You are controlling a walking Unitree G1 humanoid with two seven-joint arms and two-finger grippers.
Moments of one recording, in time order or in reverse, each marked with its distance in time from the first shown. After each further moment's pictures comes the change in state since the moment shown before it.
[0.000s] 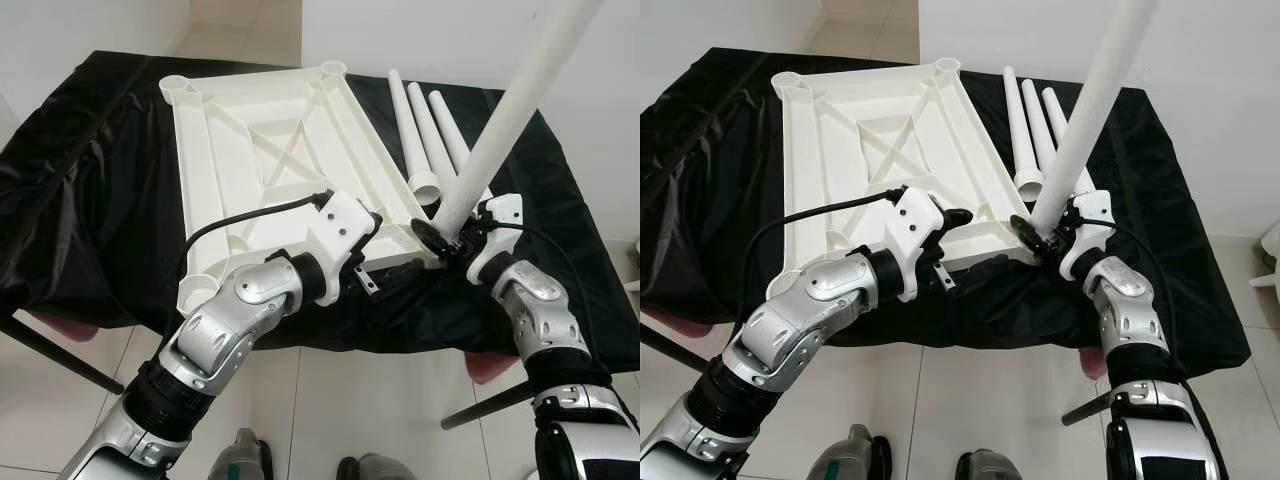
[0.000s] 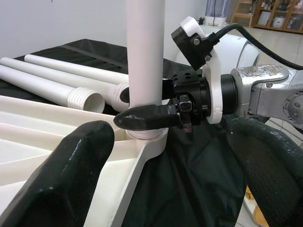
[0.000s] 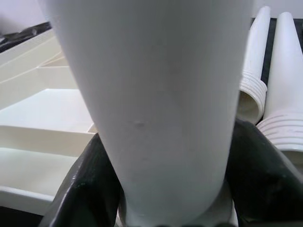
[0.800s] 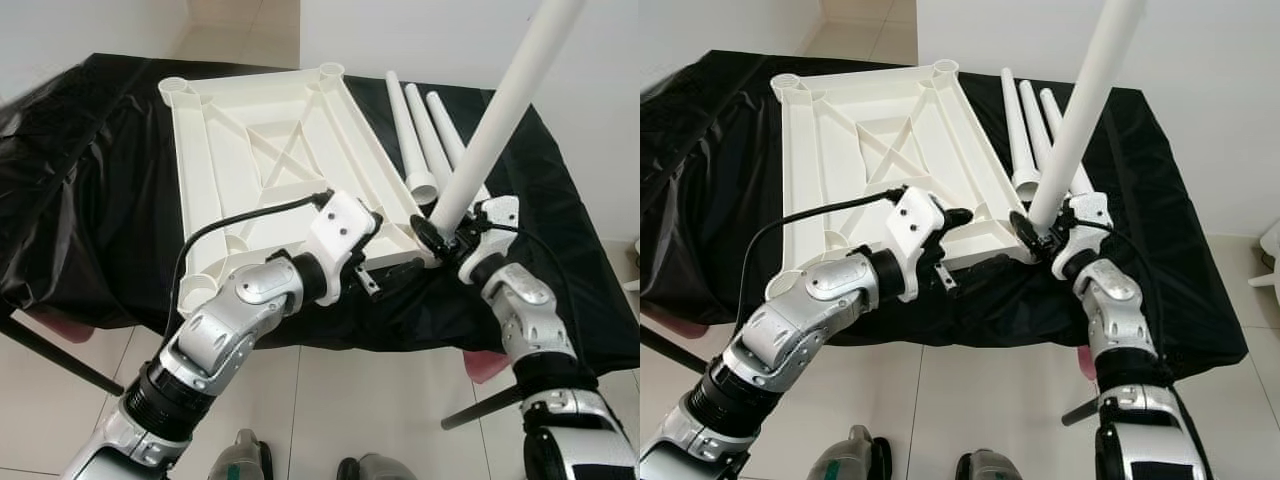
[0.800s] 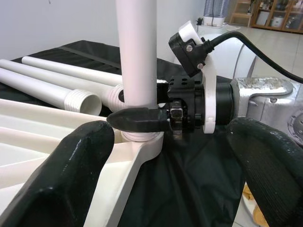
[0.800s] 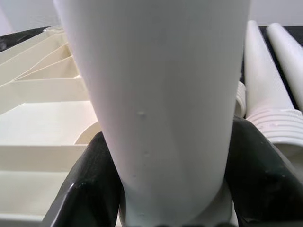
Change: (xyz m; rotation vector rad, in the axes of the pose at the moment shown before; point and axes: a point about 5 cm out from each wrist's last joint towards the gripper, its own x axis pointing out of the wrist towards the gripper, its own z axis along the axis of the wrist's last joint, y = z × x) left arm 0.000 0.000 0.000 -0.001 -0.002 -0.001; right arm 0.006 0.016 0.000 0.023 -0.036 -0.157
